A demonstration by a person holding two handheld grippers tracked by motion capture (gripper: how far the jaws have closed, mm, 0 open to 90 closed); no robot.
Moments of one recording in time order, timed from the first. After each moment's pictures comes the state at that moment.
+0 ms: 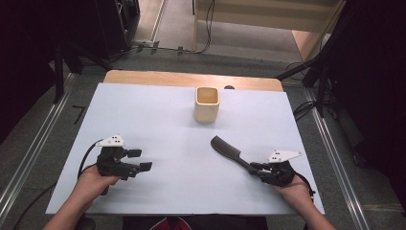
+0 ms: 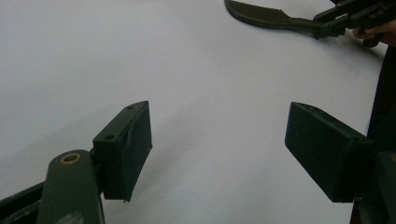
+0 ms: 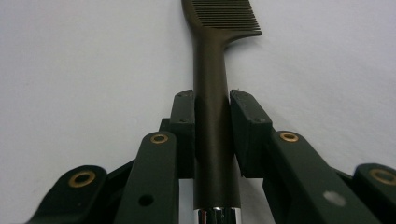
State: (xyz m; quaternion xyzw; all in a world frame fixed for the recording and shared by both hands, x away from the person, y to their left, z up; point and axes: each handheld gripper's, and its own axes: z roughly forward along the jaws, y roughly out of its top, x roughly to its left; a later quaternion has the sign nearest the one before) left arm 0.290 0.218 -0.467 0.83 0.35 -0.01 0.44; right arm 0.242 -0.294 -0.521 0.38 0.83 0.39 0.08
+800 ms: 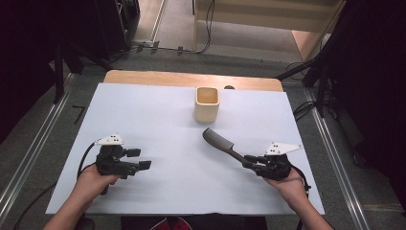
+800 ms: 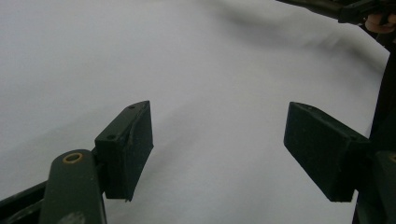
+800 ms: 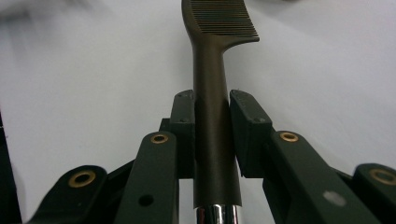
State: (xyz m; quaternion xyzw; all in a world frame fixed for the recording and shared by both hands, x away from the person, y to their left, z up) left arm 0.294 0.222 -0.469 0.82 0.37 -0.01 0.44; right arm 0.250 -0.274 -0.489 0.37 0.81 0.44 0.08
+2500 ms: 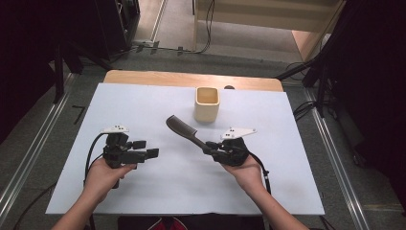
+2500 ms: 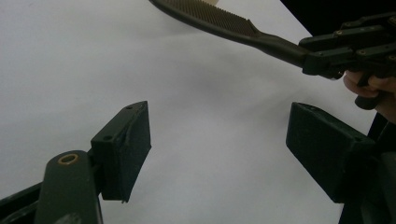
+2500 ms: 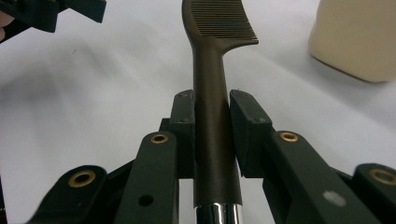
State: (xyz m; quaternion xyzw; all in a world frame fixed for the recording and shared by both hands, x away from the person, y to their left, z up) left arm 0.306 0.197 -0.447 0.77 0.43 -0.03 0.46; right arm 0.287 -0.155 -0.462 0.38 0.80 0.45 0.08
